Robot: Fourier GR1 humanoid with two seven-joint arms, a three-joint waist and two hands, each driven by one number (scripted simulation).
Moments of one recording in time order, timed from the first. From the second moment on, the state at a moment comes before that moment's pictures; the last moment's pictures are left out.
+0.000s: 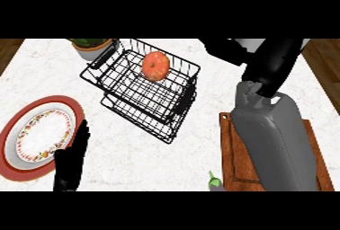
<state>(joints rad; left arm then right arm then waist) 0.12 0.14 -0.09 -1.42 -0.01 0.24 0.02 -0.79 -0.03 0.10 -1.56 1.05 -0.64 1.09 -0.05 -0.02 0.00</state>
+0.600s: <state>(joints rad) 0.16 0.15 -0.07 -1.44 0.00 0.24 0.00 -0.26 -0.13 0.01 -2.31 0.91 -0.44 1.13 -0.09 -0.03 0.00</state>
